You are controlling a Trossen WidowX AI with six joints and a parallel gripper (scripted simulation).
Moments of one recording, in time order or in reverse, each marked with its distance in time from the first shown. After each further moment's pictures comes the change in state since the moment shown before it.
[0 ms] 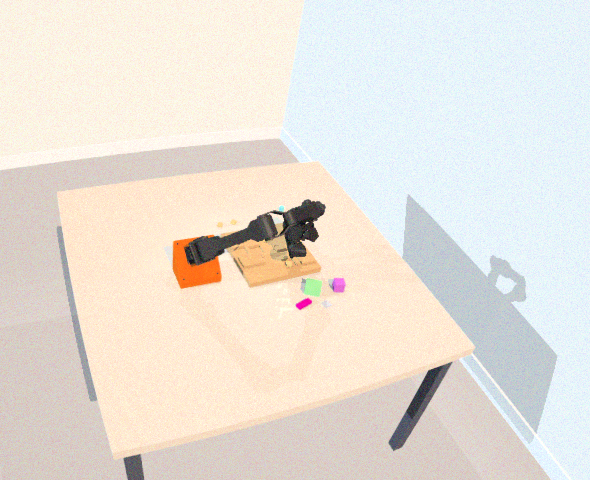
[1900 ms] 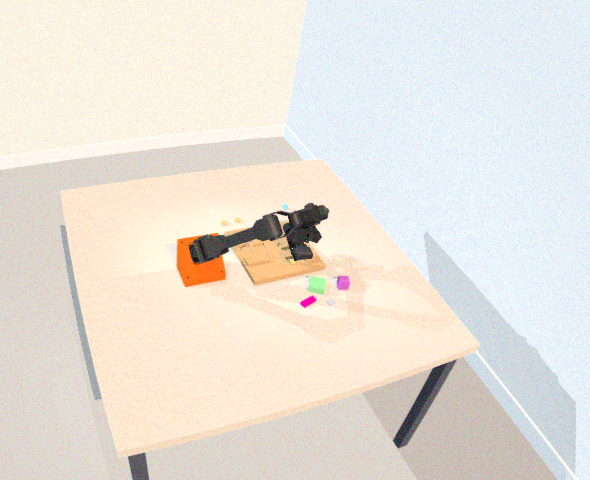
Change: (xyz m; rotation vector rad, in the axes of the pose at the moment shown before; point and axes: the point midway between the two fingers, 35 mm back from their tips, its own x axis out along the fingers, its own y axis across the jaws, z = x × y) arm 0.023 -0.001 0.000 -0.149 -0.003 -0.003
